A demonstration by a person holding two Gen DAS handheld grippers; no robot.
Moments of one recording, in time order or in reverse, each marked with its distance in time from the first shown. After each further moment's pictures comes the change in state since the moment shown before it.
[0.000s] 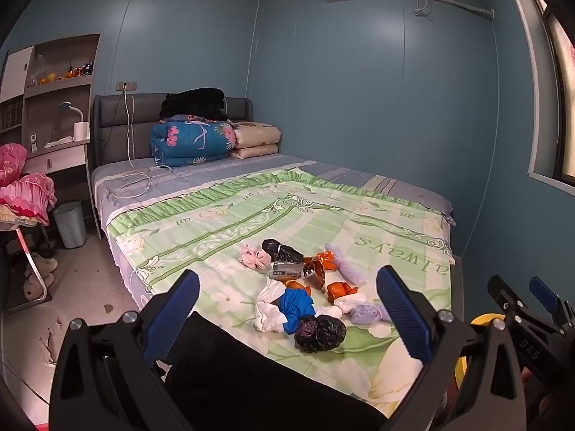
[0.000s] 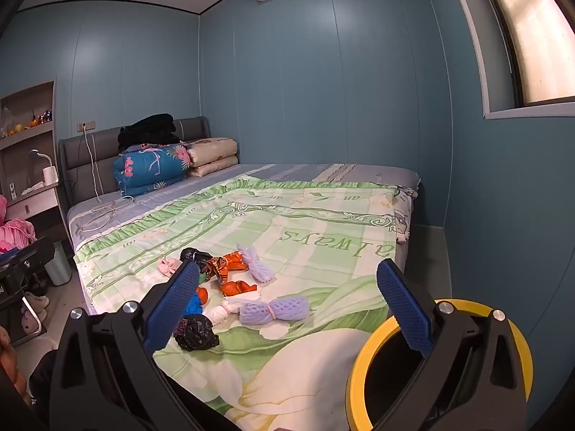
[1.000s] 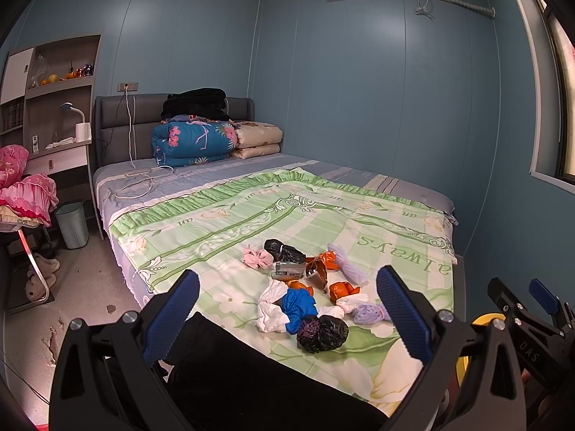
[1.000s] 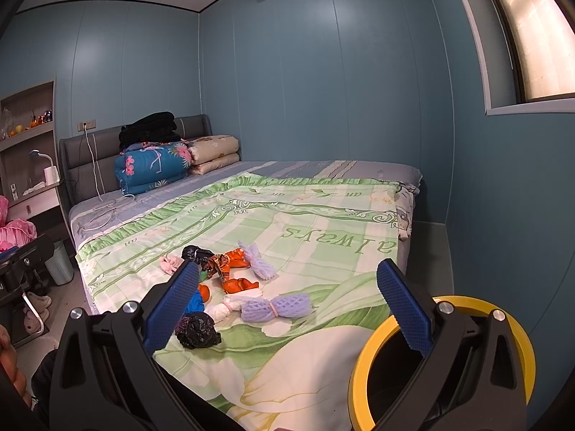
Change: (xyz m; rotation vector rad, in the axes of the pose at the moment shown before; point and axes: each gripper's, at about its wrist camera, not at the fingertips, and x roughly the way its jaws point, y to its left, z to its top) left arm 0.001 0.001 -0.004 0.003 -0.007 0.007; right arm 0.002 0.000 -0.001 0.003 0.005 0.002
